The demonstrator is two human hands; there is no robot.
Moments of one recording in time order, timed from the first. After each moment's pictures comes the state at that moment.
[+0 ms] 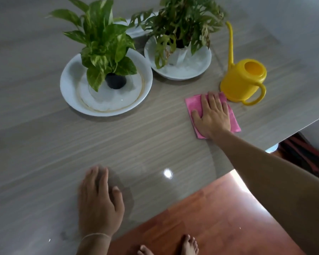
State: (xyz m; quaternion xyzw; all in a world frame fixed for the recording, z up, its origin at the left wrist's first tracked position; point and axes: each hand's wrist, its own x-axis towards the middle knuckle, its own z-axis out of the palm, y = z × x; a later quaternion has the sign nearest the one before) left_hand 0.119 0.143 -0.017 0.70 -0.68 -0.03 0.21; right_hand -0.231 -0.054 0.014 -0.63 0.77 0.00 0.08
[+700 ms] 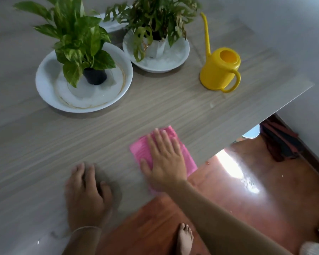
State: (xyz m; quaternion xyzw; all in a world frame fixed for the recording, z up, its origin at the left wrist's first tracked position) left_hand 0.116 0.140 -0.013 0.71 -0.67 -0.05 0.20; right_hand -0.111 0.101 0.007 -0.71 0.69 -0.08 0.08
